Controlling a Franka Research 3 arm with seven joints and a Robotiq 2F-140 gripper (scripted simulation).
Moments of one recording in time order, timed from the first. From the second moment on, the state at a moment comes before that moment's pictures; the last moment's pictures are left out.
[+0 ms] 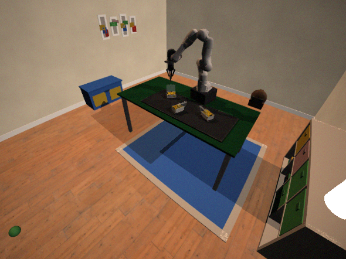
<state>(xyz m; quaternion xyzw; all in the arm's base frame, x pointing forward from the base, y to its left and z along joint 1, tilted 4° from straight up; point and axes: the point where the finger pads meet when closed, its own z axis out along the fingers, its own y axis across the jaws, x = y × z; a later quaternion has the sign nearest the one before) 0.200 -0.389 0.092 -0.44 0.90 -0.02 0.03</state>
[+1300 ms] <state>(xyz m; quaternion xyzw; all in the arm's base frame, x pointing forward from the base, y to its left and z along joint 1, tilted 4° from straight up) 0.202 -0.388 0.060 -0.45 0.89 -0.01 0.03</state>
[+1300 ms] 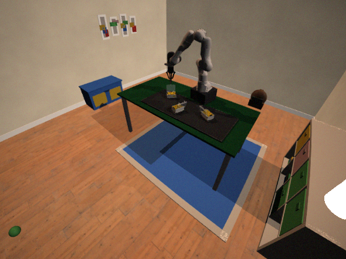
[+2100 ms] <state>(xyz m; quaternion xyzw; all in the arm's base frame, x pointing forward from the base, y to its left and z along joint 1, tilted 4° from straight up) 0.205 -0.388 0.035 -0.45 0.89 -0.02 0.03</state>
